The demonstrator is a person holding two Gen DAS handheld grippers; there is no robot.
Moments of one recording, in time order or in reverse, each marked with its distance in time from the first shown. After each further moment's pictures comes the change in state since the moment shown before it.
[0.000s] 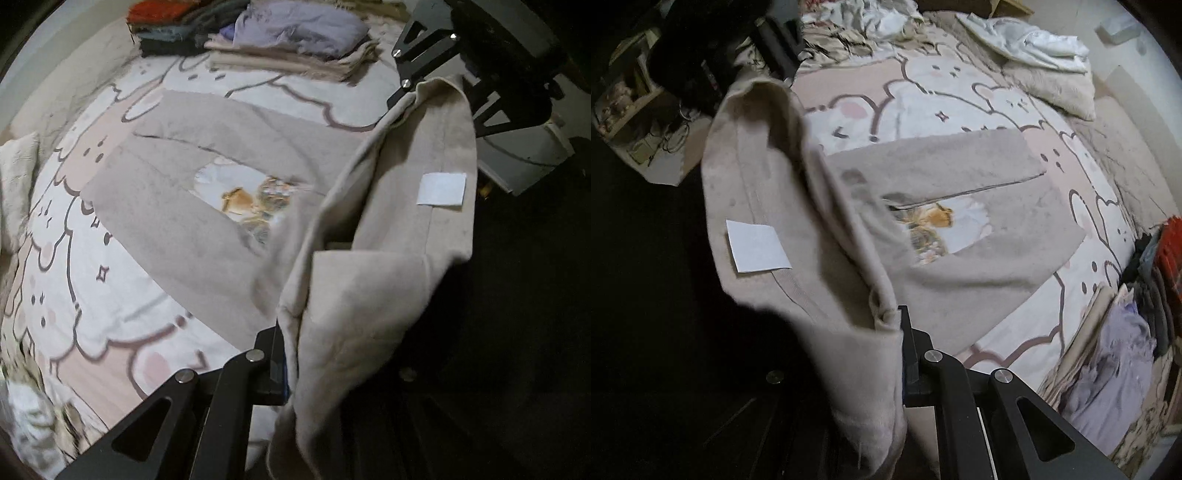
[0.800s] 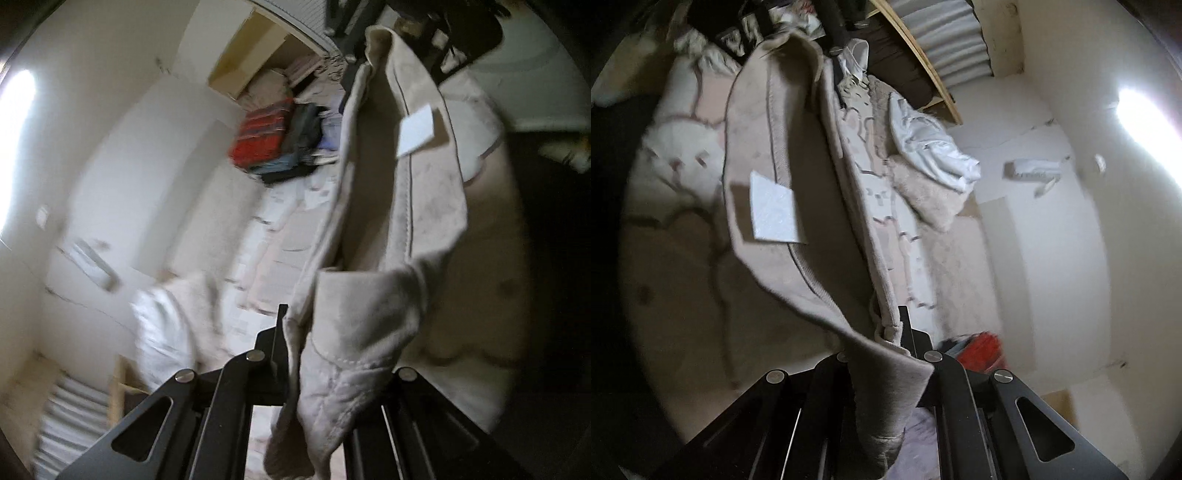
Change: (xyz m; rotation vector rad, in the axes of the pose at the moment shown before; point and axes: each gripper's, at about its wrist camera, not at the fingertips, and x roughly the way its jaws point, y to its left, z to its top) left arm -0.094 -0.046 -0.023 0.274 -0.370 0.679; right arm -0.080 0.005 0.022 -0.304 -0.220 -0.691
